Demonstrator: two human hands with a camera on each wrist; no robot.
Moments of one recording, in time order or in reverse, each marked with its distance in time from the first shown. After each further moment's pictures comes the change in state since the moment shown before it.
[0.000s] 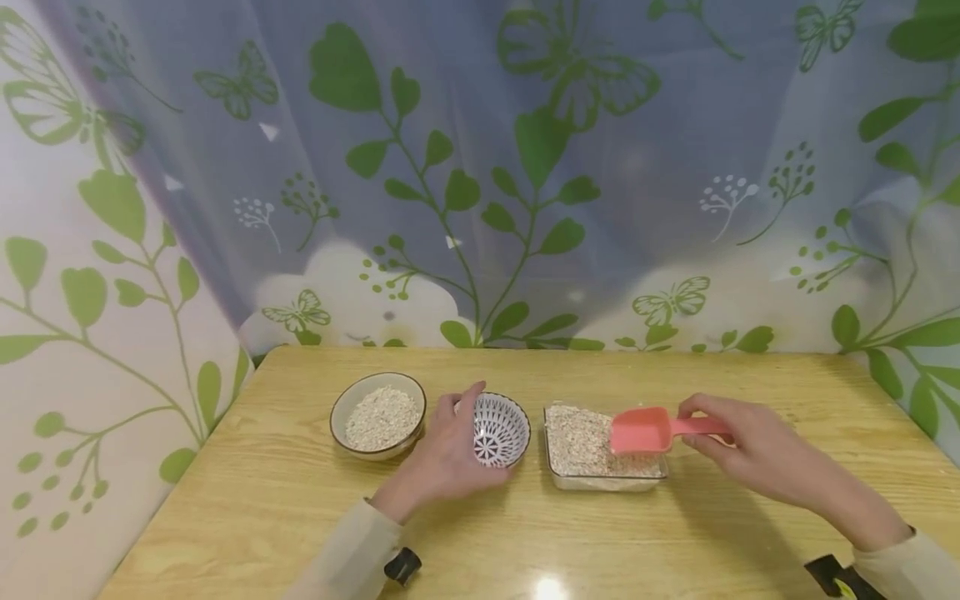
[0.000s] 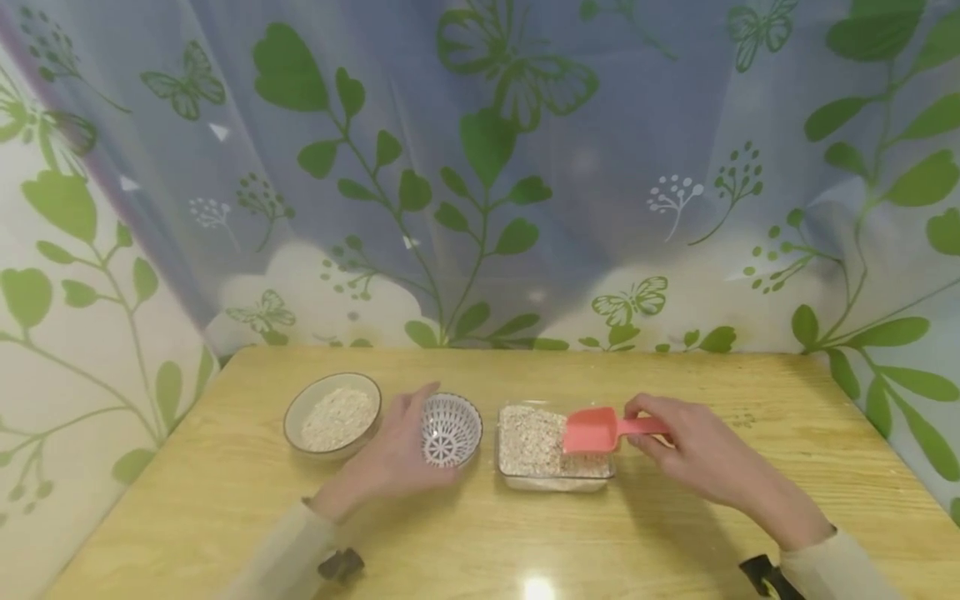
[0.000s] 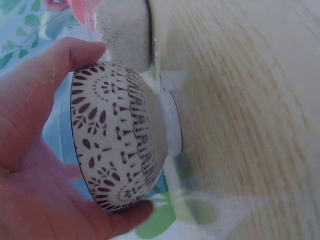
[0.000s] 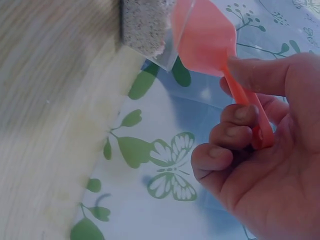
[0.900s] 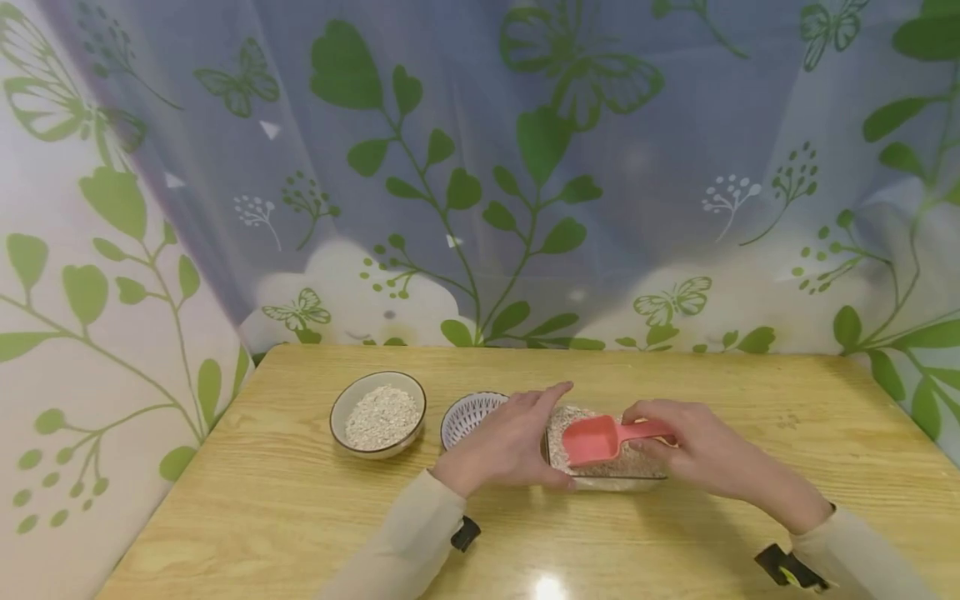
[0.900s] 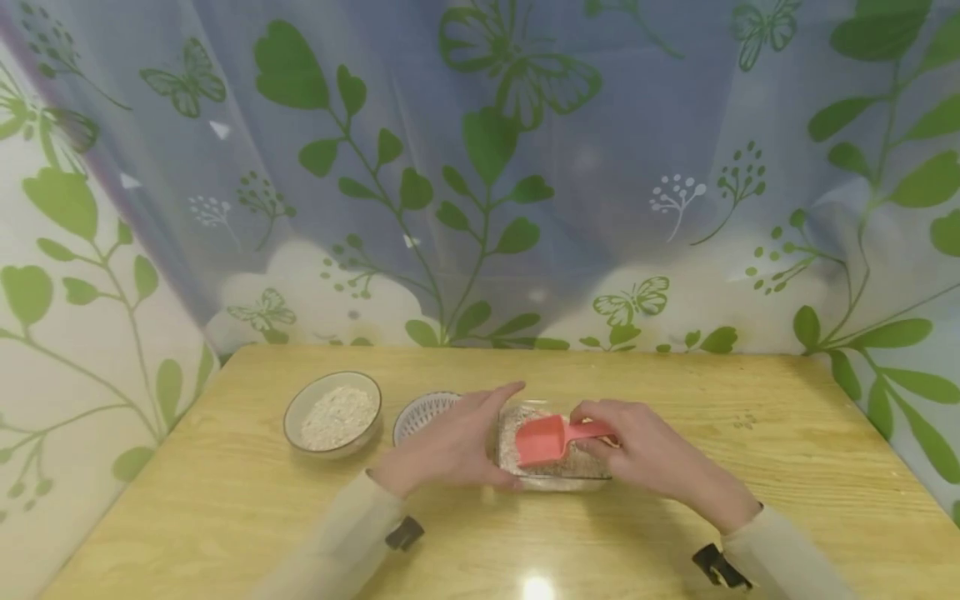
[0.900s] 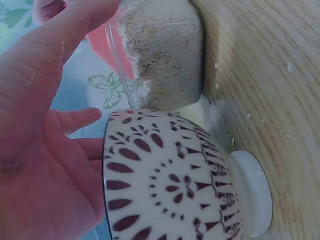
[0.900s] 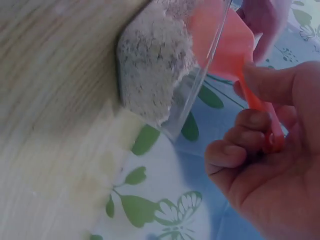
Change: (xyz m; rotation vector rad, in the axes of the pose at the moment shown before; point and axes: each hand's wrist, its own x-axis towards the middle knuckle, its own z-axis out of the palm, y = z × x) left_hand 0.031 0.059 0.013 0.195 -0.247 0.264; right_hand 0.027 -0.022 0.028 0.129 -0.027 -0.173
